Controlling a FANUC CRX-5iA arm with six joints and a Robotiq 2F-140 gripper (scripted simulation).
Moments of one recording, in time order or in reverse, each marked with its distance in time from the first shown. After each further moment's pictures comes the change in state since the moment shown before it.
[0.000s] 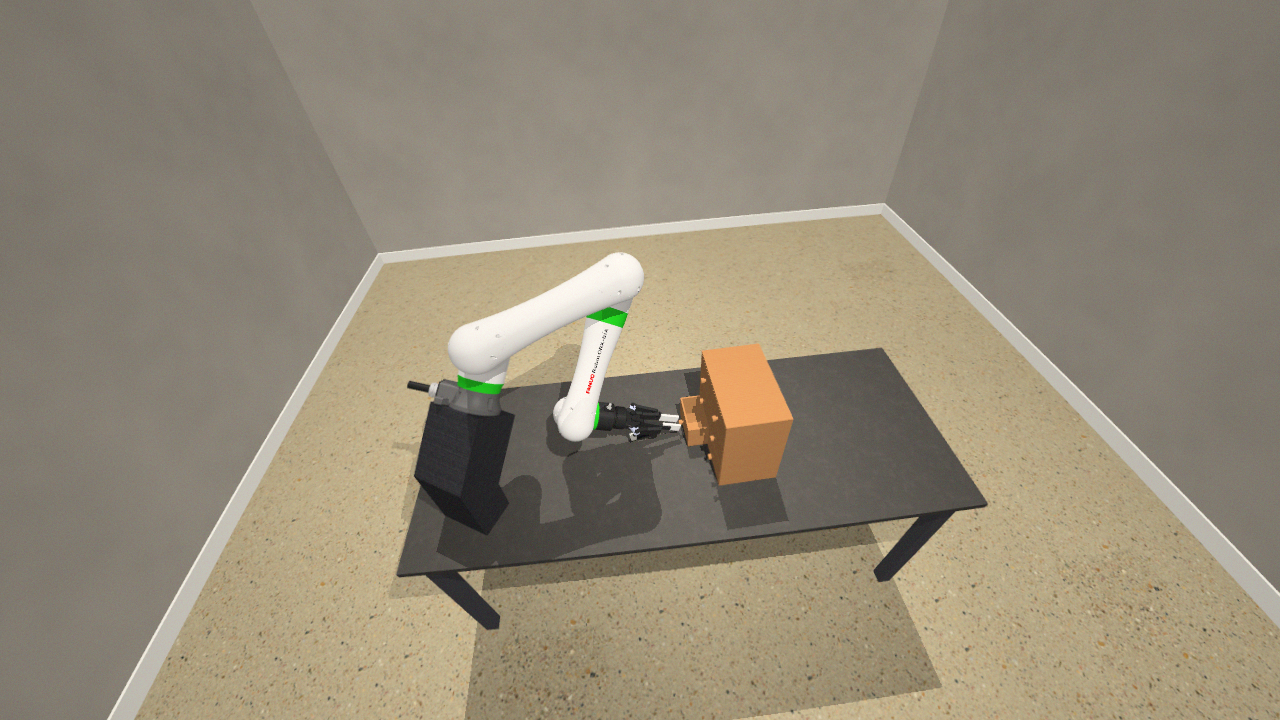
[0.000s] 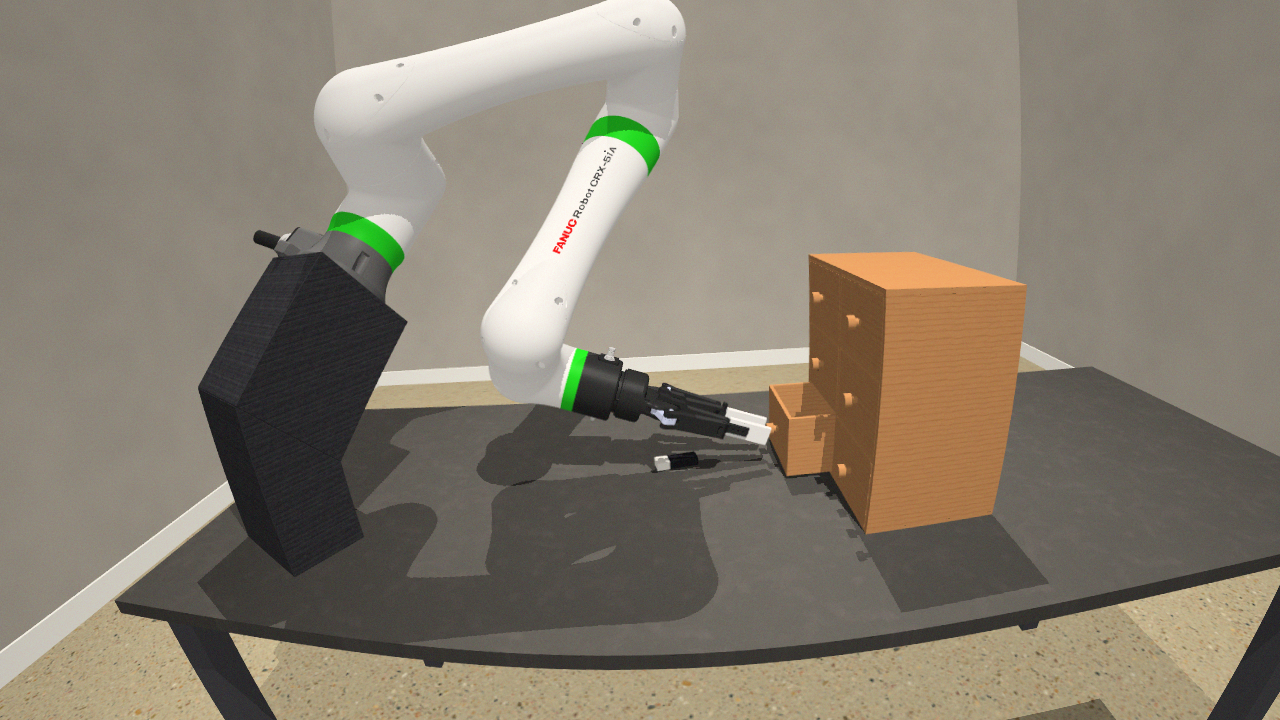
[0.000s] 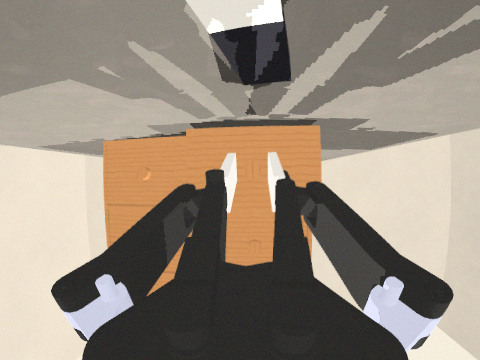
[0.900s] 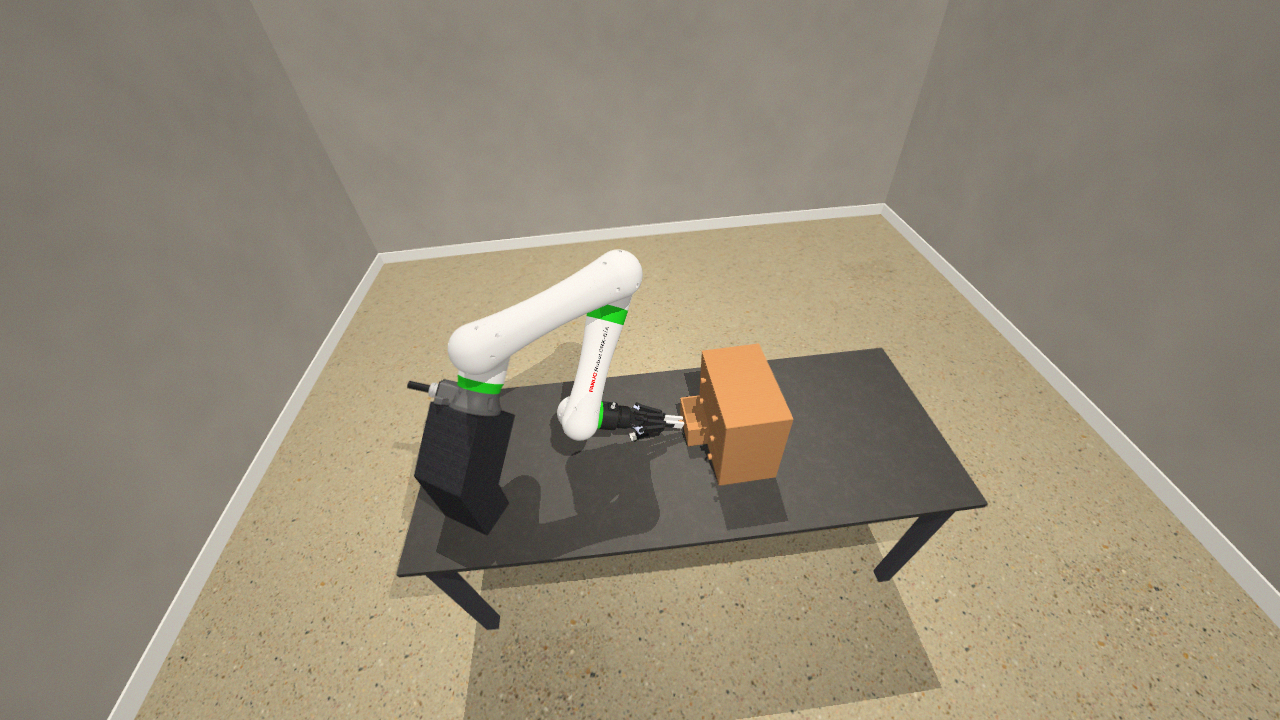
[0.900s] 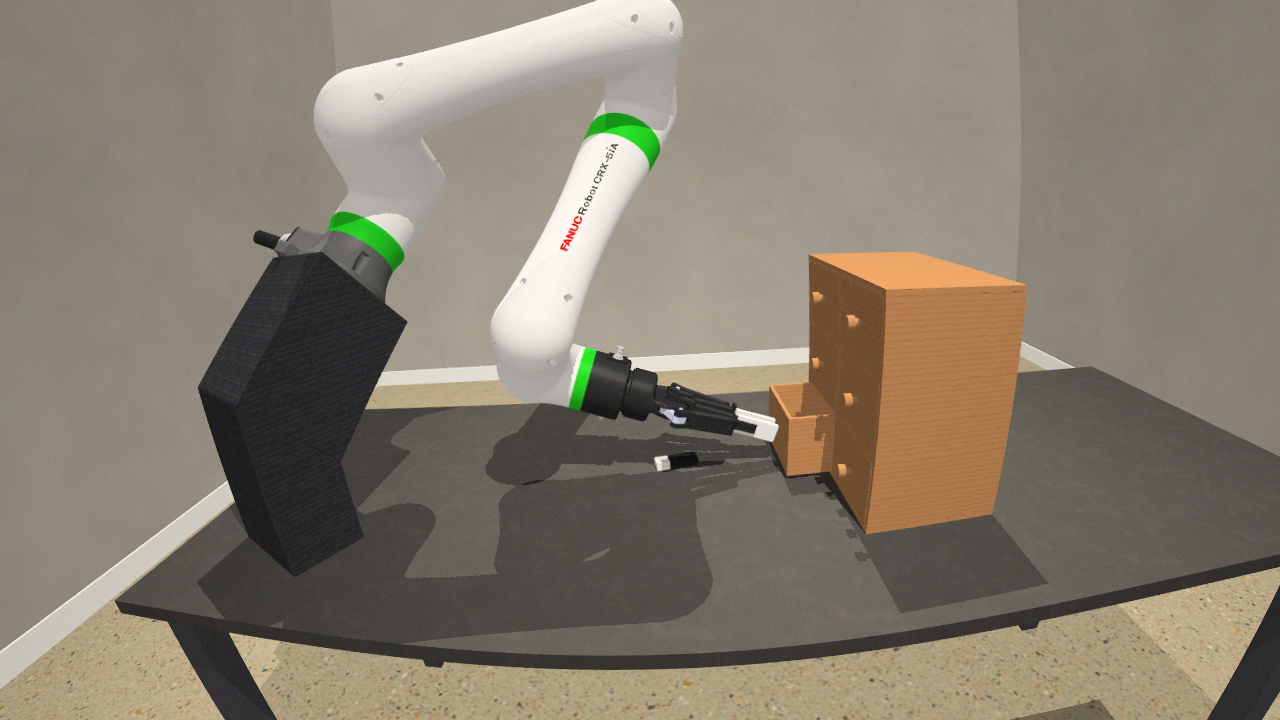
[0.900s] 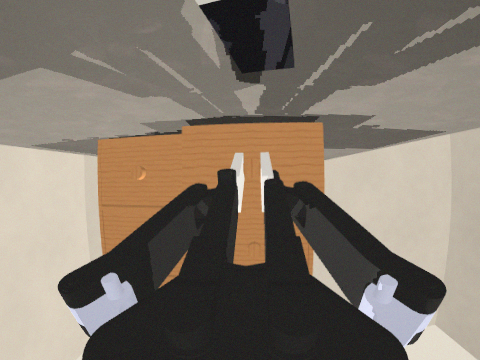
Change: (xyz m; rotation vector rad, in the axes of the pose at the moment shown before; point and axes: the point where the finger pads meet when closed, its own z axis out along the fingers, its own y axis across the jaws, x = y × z) arm -0.005 0.001 0.012 -0.001 -0.001 0.000
